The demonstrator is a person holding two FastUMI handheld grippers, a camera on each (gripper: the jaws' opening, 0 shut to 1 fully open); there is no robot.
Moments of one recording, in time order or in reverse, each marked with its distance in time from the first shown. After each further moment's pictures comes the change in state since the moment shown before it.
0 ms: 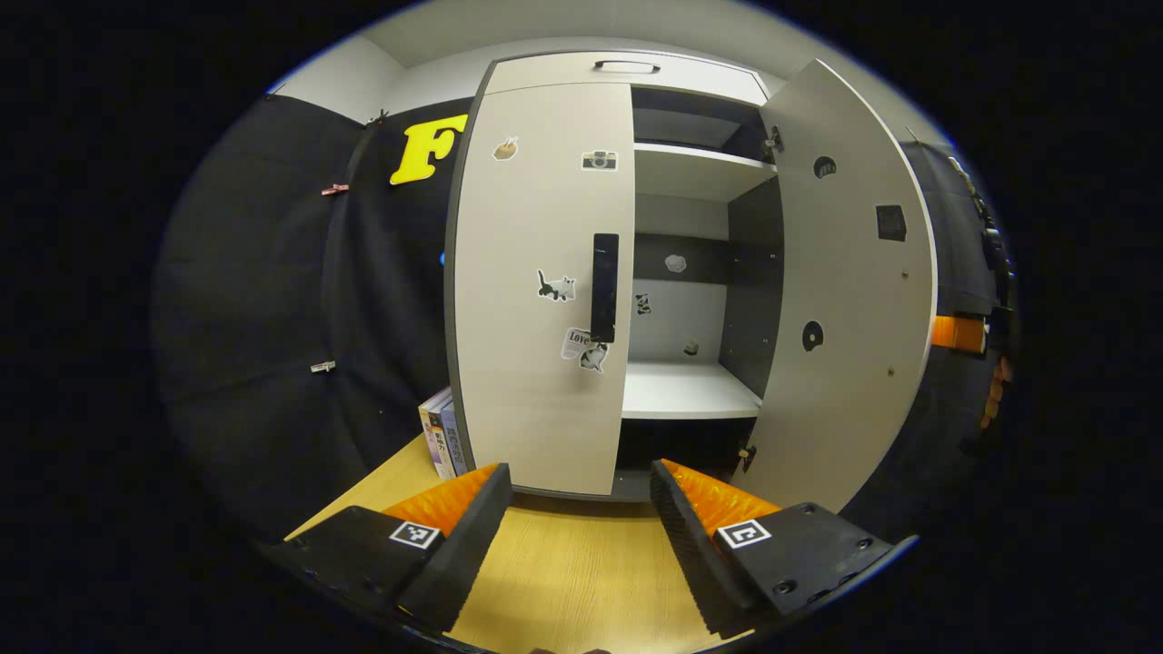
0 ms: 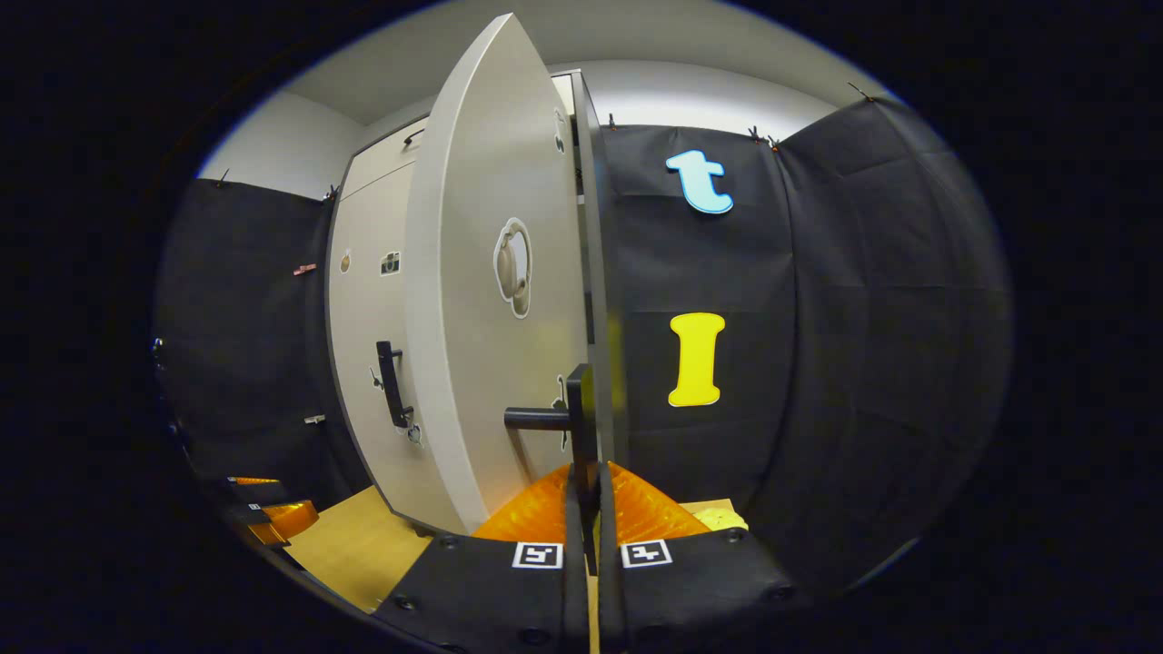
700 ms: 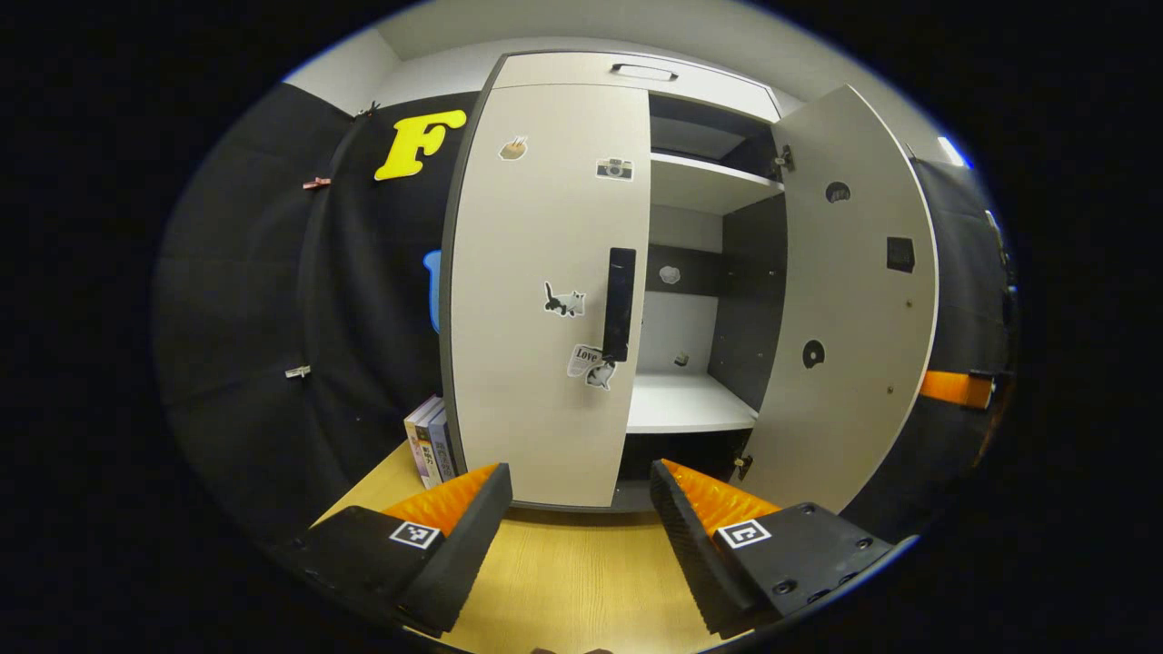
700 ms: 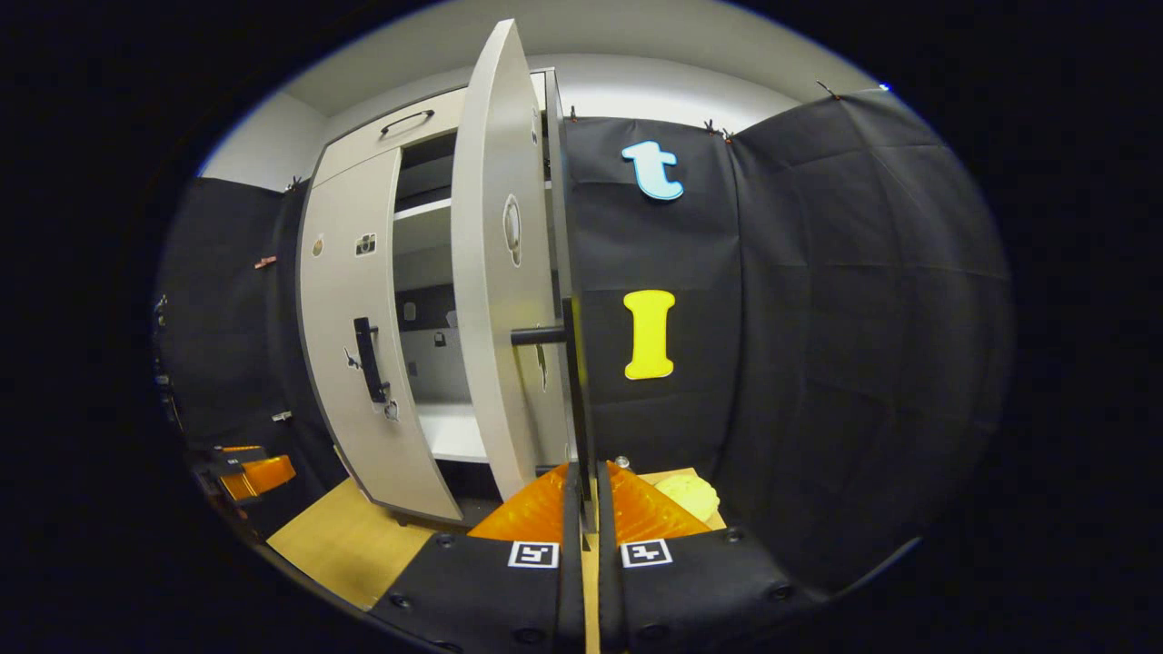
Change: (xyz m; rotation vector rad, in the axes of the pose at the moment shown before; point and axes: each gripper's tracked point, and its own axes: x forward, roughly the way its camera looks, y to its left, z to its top) left arm 0.015 0.044 0.020 -0.035 -0.020 -0.100; right arm -0.064 -0.009 -0.039 -0.046 0.035 -0.224
